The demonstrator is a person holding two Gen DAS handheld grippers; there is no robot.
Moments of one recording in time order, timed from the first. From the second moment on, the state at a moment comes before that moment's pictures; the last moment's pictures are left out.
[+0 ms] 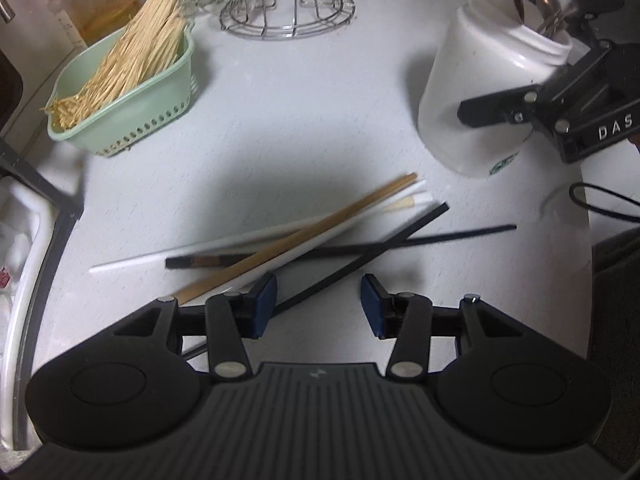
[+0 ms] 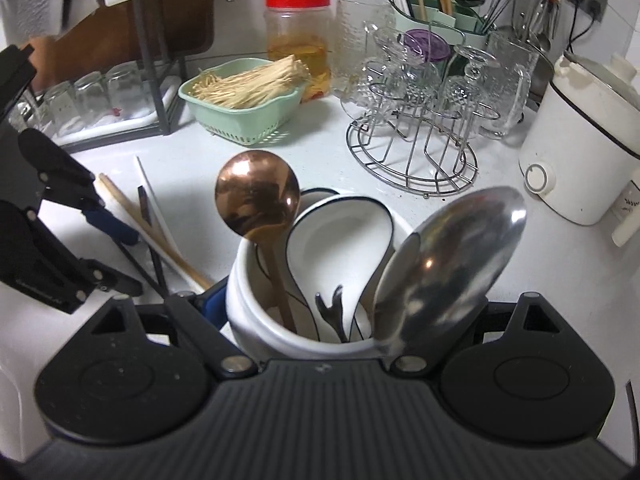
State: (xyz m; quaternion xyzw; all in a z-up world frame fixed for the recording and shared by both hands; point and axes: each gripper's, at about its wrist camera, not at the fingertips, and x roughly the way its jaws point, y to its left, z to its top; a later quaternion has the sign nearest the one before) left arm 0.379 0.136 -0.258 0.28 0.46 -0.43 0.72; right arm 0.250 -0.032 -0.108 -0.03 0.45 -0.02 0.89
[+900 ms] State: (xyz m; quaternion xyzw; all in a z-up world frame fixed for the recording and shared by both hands) left arm 0.308 0.163 -0.238 0.08 0.53 -0.33 0.77; right arm 0.247 -0.032 -0.109 -0.04 0.45 0.01 0.89
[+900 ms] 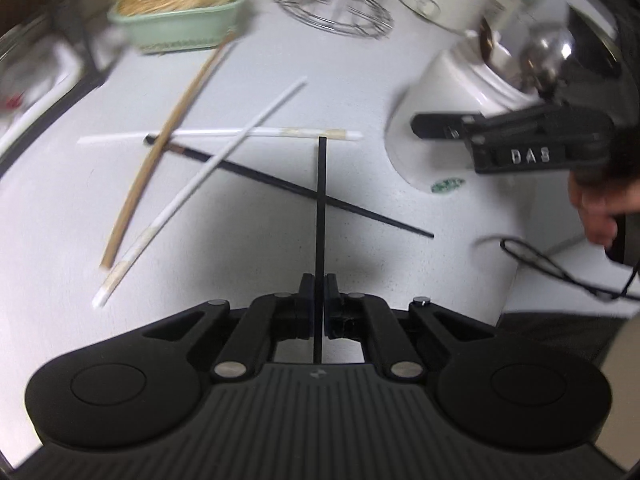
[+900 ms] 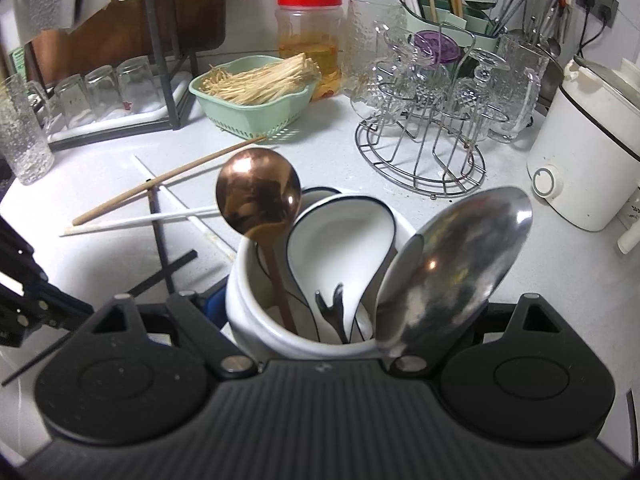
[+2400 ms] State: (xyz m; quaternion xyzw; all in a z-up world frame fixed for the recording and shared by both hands) left arm 0.317 0.107 -0.082 -0.11 0.32 -0.23 0.91; right arm 0.221 -0.024 -0.105 -0.10 0.43 0.18 0.88
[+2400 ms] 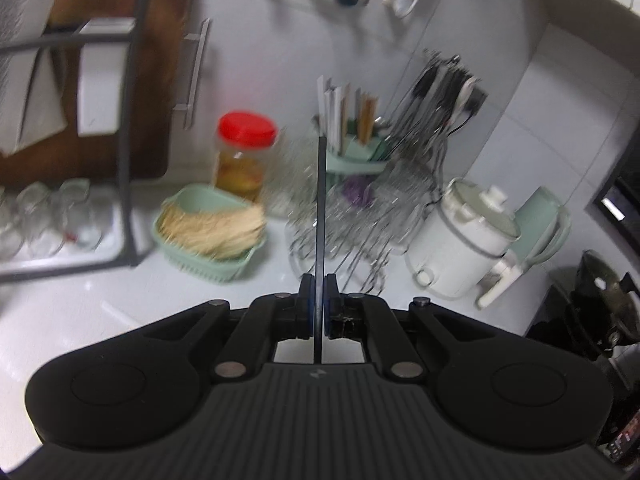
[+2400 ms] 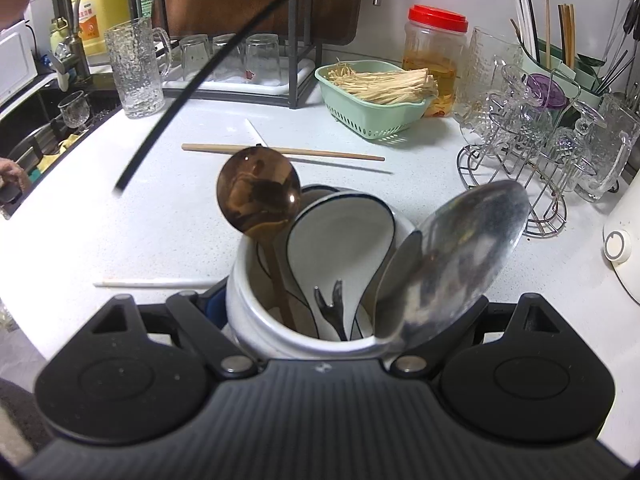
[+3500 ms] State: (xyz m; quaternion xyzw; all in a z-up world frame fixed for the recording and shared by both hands) left arm 0.324 0.046 -0.123 -0.09 0.35 -0.33 0.87; right arm 0.221 -0.023 -0.107 -0.10 0.42 0.20 0.88
